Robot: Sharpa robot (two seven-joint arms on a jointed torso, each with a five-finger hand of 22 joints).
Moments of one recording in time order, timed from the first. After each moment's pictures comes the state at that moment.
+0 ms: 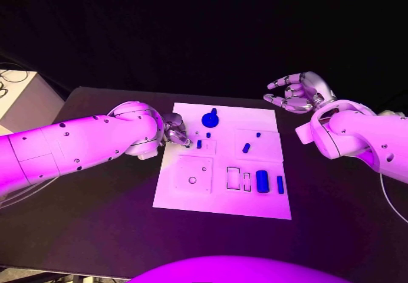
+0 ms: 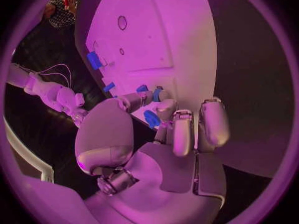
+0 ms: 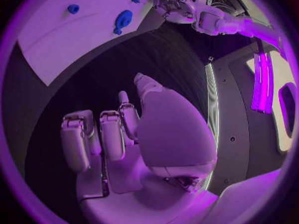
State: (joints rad) left arm 1.31 -0.72 -0.09 1.45 -1.14 0.06 -0.51; left_hand 0.96 -0.23 0.85 0.10 0.28 0.84 0.03 0.89 0.92 1.24 -0.04 1.26 0.89 1.46 -0.09 1.55 1.31 0.09 1.37 0.02 1.40 1.17; right arm 1.35 -0.86 -0.15 1.47 -0.69 -0.64 0.13; right_hand 1.42 -0.18 0.24 0.28 0.23 0.86 0.17 0.26 0.23 1.36 0.09 1.36 1.31 1.47 0.00 1.49 1.31 0.01 1.47 0.10 1.57 1.31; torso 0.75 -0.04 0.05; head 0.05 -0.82
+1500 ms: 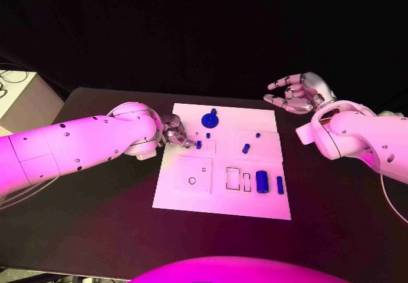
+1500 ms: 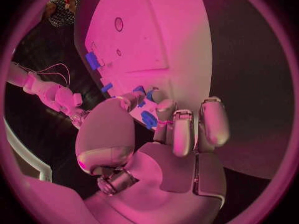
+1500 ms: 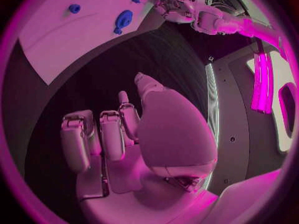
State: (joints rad) left arm 1.31 -0.72 -0.09 1.43 -1.14 0.07 -0.50; left_hand 0.93 -0.23 0.52 0.29 0.27 0.87 0.02 0.89 0.91 1.24 -0.04 1.26 0.91 1.46 -0.09 1.55 1.31 0.09 1.38 0.02 1.39 1.17; right arm 1.35 -0.87 -0.15 1.47 -0.69 -0.64 0.13; right_hand 1.42 -0.19 0.24 0.28 0.23 0.86 0.18 0.26 0.23 1.36 0.09 1.36 1.31 1.47 0.00 1.49 1.31 0.01 1.47 0.10 1.57 1.31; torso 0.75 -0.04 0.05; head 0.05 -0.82
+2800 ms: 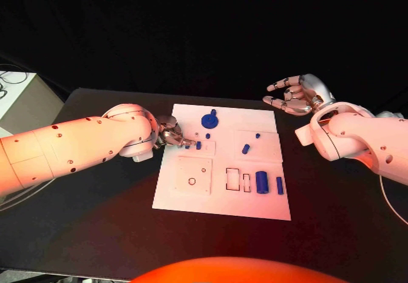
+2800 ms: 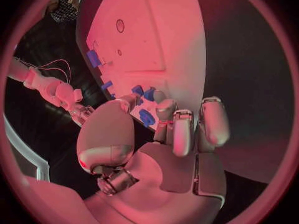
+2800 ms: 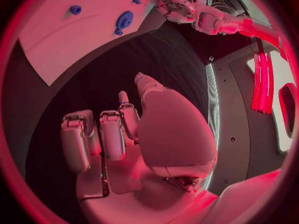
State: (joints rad) left arm 1.31 -0.75 -0.08 1.45 -1.10 0.06 -0.51; left_hand 0.89 -0.20 0.41 0.29 0.22 0.87 0.02 0.89 0.91 1.24 -0.04 1.26 0.91 1.46 -0.09 1.55 1.31 0.09 1.38 0.02 1.39 1.17; right arm 1.35 -0.87 -0.15 1.47 -0.69 -0.64 0.13; right_hand 1.42 -0.19 0.24 0.28 0.23 0.85 0.17 0.26 0.23 1.36 0.09 1.36 1.31 1.47 0.00 1.49 1.31 0.01 1.47 0.10 1.57 1.31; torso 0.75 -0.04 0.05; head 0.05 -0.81
